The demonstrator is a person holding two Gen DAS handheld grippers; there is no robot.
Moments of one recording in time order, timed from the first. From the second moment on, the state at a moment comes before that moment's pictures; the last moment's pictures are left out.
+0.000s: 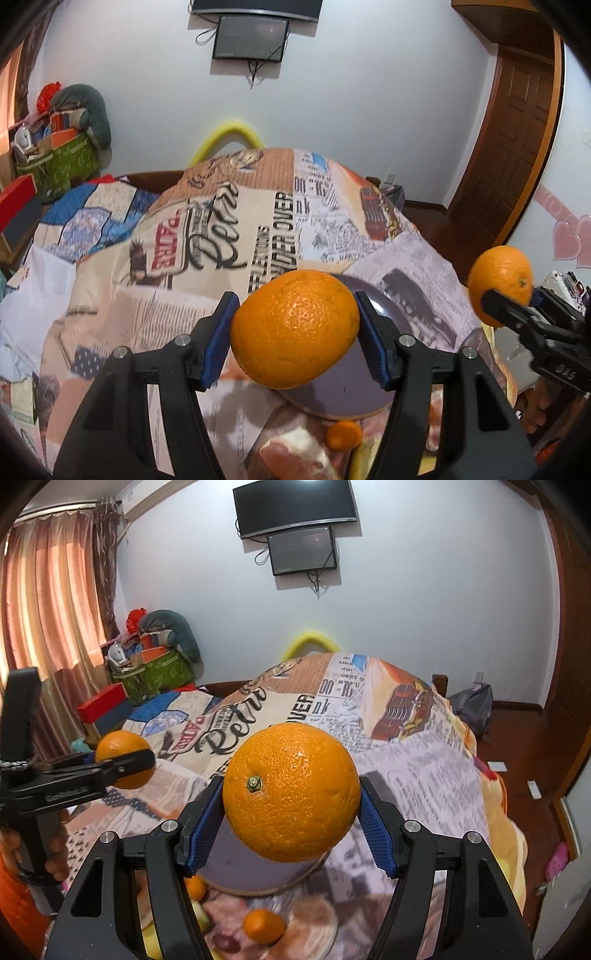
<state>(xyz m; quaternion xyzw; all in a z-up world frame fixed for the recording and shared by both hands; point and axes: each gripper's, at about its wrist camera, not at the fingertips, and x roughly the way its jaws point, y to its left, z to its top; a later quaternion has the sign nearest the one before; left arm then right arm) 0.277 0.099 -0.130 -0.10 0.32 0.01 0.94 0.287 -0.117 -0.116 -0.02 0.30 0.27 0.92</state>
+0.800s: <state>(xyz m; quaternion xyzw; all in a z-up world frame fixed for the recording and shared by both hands) 0.373 0.098 -0.202 -0.08 0.41 -0.01 0.91 0.371 -0.070 -0.188 -0.09 0.39 0.31 0.86</state>
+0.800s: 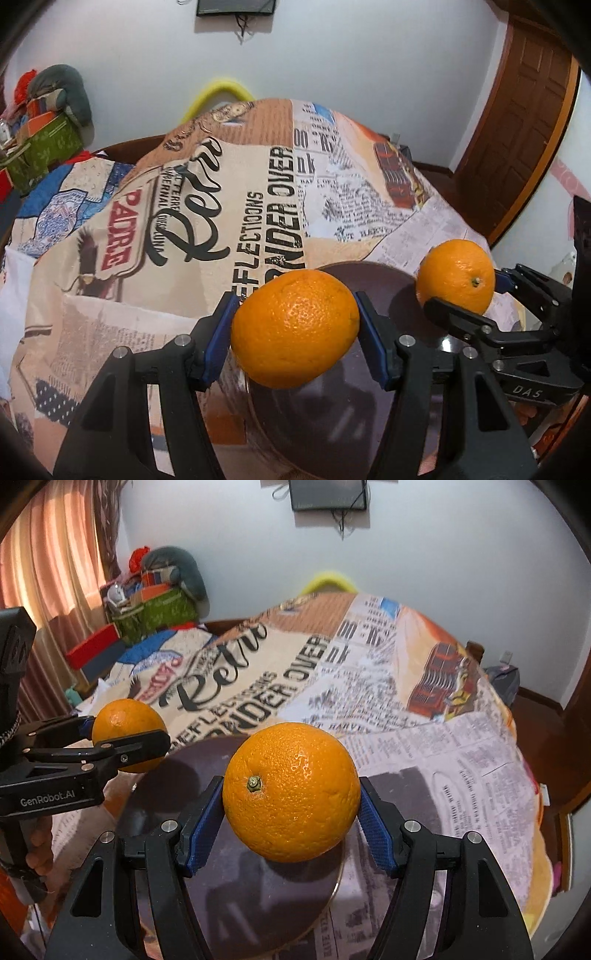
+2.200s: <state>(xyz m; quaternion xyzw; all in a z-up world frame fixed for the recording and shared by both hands) 0.294 0.090 -0.137 -0.06 0.37 -0.02 0.93 0.306 -0.091 -0.138 -0.11 0.35 0.31 0.88</state>
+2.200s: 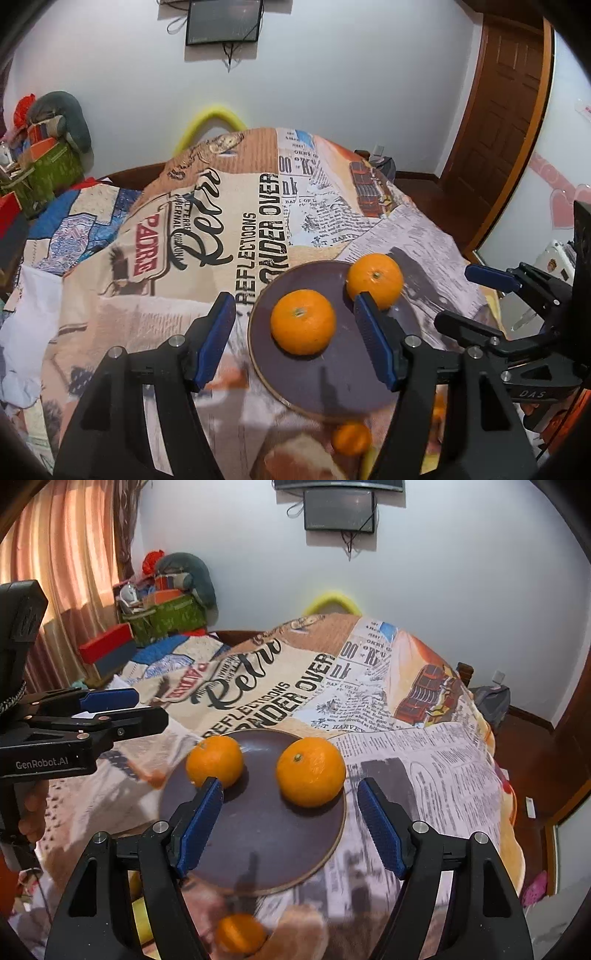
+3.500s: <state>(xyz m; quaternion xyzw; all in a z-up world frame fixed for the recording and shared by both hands) 0.146 0.041 -0.208 -0.07 0.45 -0.06 0.89 0.178 -0.141 -0.219 -0.08 0.45 0.30 0.84</state>
